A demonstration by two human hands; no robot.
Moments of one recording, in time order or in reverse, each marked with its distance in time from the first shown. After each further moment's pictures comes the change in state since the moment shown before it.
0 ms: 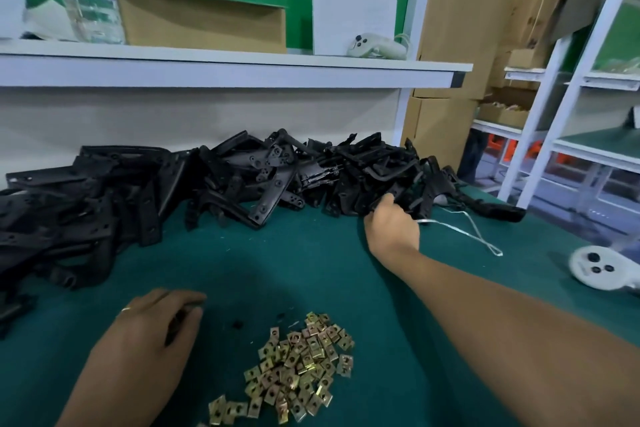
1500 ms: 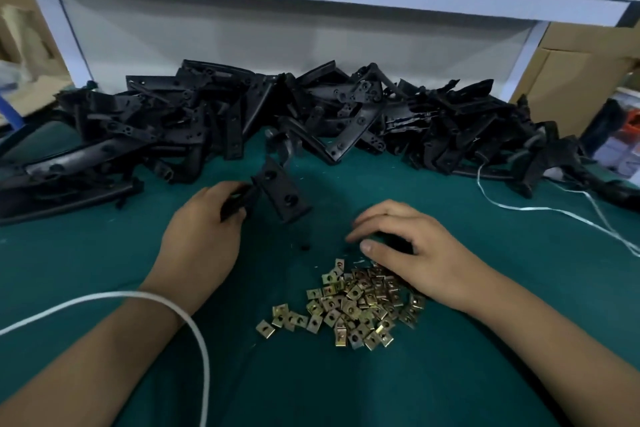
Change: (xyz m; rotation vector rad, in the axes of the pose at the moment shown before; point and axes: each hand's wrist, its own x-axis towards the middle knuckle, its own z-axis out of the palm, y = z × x) left_hand 0.006 -0.008 -0.003 -0.102 0.148 -0.249; right_hand -0.117 -0.036 -0.047 0.662 -0.617 -0.776
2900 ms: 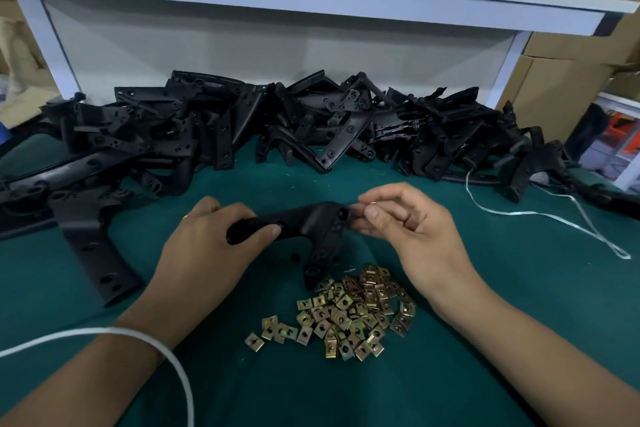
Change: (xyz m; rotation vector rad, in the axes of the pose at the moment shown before) left_hand -0.009 0.016 0.001 0.077 -0.109 0.043; right_hand 0.008 -0.011 0.013 0.718 0.427 0.083
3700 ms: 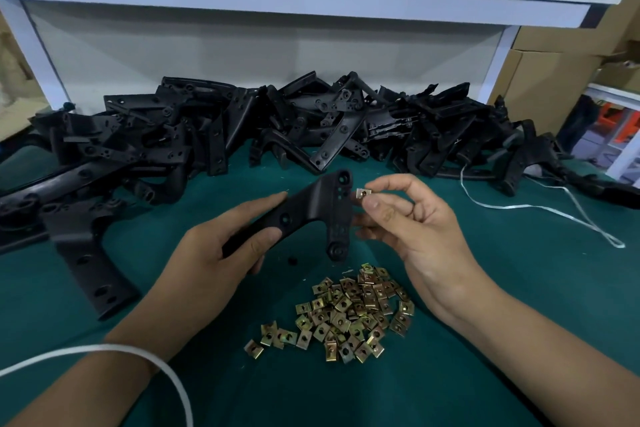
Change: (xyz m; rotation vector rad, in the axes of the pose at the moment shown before) left_hand -0.006 0.000 -0.002 -0.491 -0.176 0.204; right_hand -0.004 -0.015 0.006 0.288 0.026 0.045
